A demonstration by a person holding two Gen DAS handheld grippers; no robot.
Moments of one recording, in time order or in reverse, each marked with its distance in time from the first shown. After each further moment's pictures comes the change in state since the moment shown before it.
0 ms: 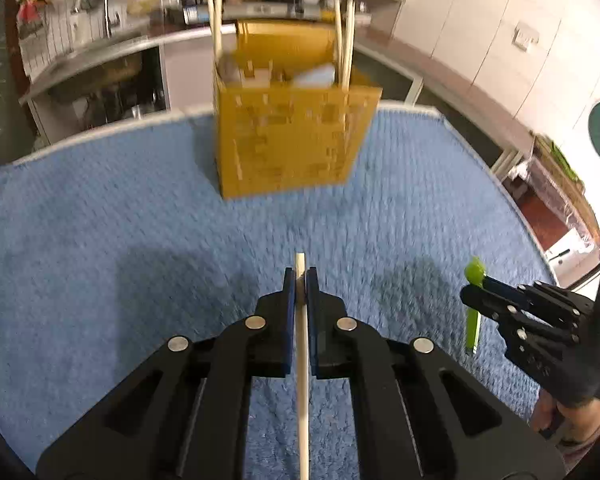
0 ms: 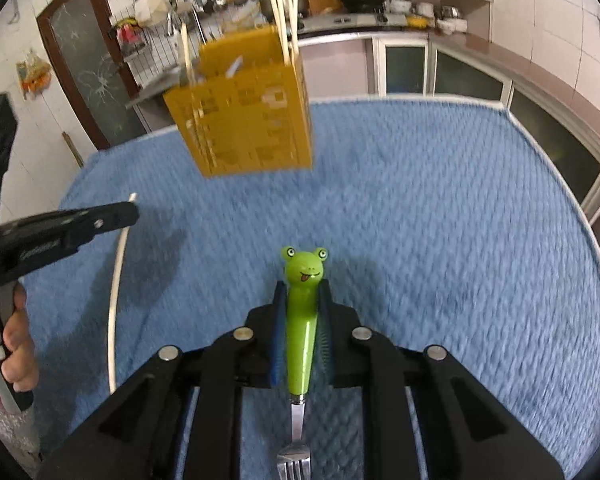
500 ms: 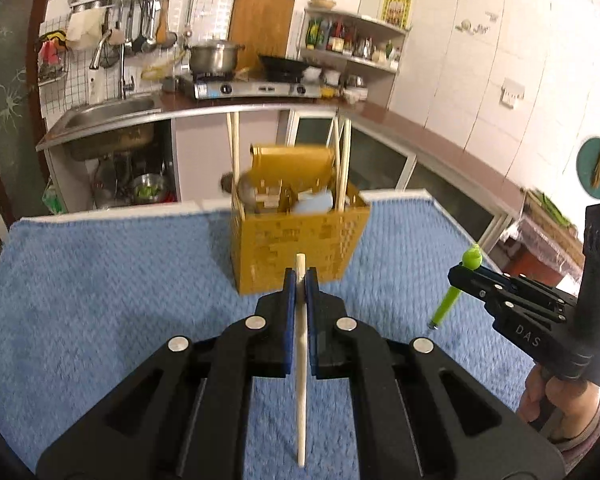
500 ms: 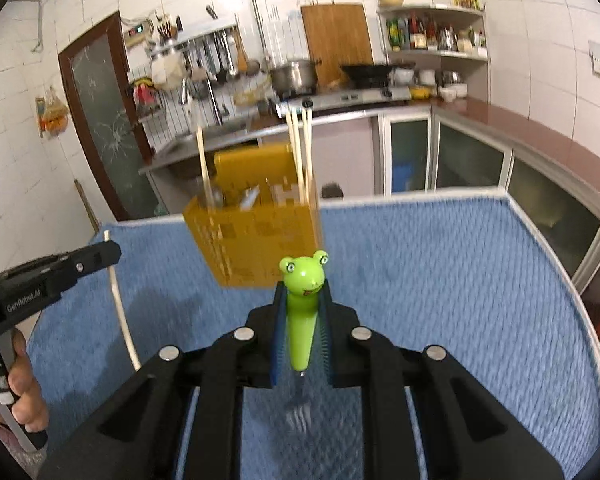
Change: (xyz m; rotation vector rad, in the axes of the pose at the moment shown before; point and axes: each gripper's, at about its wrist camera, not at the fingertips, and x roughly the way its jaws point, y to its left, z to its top) left arm -0.056 0.008 0.040 -0.012 -0.262 -0.005; right arm -0.028 0.009 0.068 -0.016 -0.263 0.020
